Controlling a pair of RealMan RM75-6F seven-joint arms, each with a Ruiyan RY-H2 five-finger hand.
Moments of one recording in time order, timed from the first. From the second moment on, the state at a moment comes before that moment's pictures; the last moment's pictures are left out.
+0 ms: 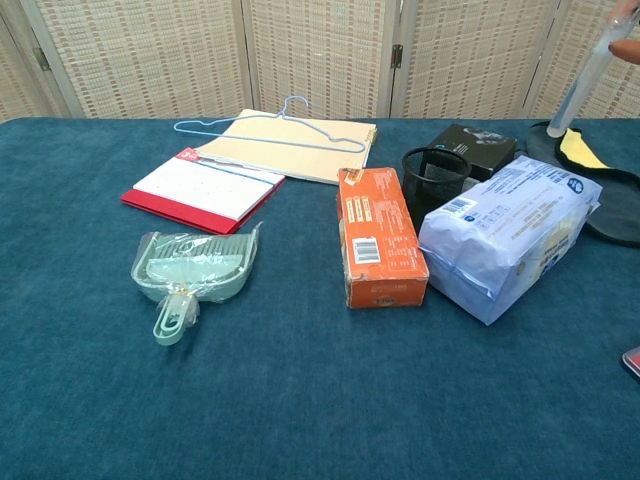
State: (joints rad) left arm -0.14 -1.18 -0.06 -1.67 1.48 1.48 0.24; right arm 0.47 -1.27 0.31 -1.51 -1.30 1.24 0.27
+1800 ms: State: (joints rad) left arm -0.12 -1.19 -0.05 -1.64 1.47 1.47 0.22; right arm 0.70 -1.53 0.35 -1.26 -1.04 0.83 0.46
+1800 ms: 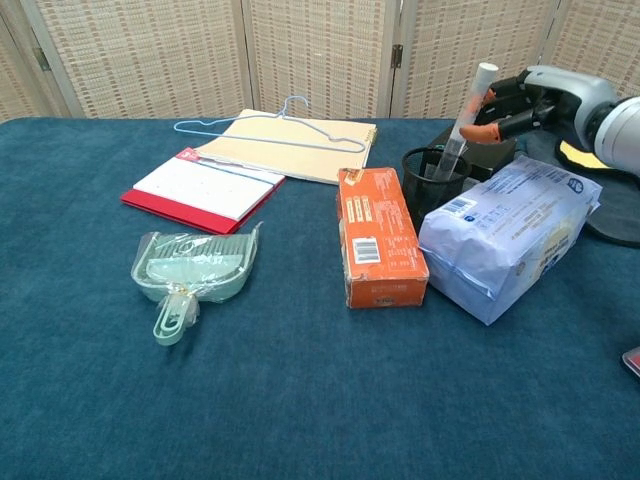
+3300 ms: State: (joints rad) left arm -0.14 -1.19 -0.06 -1.67 1.49 1.48 0.24; right arm 0.18 -1.10 0.05 -1.67 -1.43 1.49 0.05
